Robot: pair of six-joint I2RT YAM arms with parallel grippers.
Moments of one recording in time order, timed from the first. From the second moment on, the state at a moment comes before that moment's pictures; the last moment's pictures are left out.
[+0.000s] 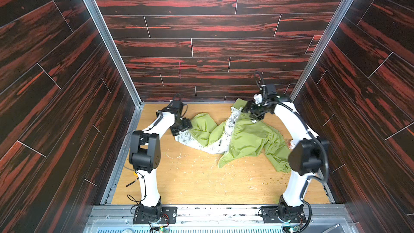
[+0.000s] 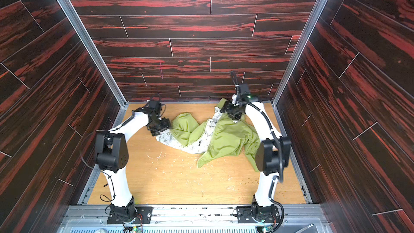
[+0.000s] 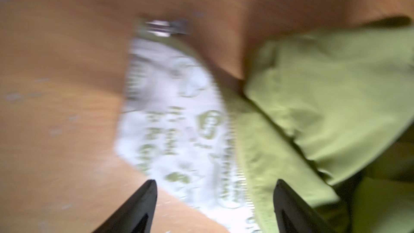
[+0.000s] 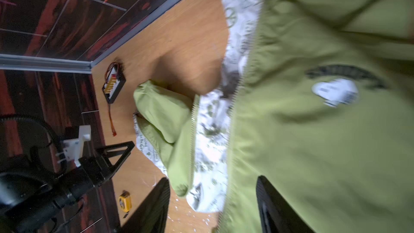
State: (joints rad) left arm -0.15 1.96 1.55 -0.82 0.15 -0.62; right arm 0.23 1.98 1.94 -0.96 -0.37 0.59
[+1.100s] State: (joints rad) left arm -0.03 2.11 1.48 -0.56 0.37 -0.71; right arm 0.34 2.52 2.41 -1.09 -0.55 0.68
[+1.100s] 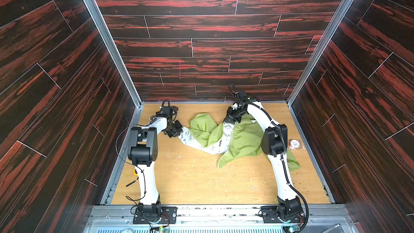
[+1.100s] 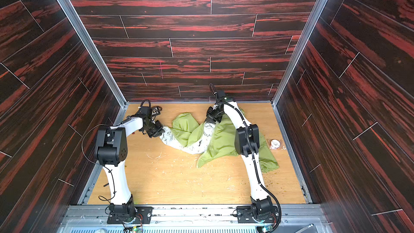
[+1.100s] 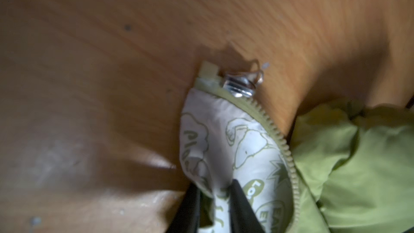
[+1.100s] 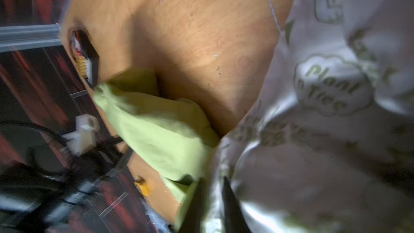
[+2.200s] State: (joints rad) left arm -0.62 1.22 1.13 -0.80 0.05 -0.59; right arm 0.09 2.45 2.62 -0.95 -0.72 0.93
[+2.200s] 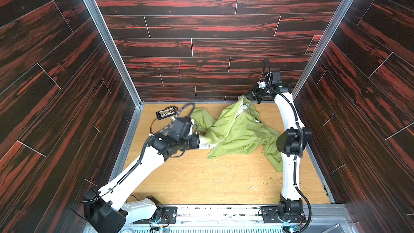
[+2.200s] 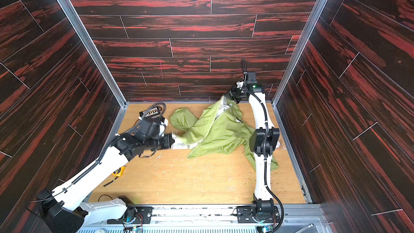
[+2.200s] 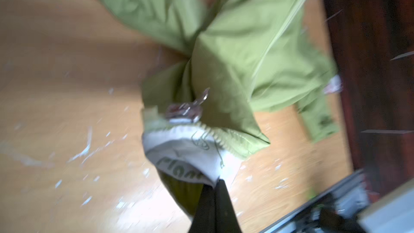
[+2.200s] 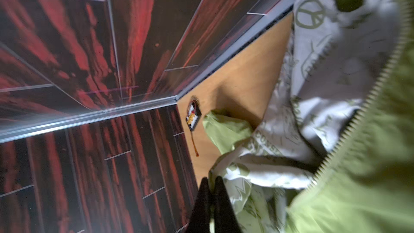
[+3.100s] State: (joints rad) left arm -0.42 1.59 1.23 -0.82 0.04 -0.63; right arm 0.07 2.28 2.20 -1.06 -0.58 0.68
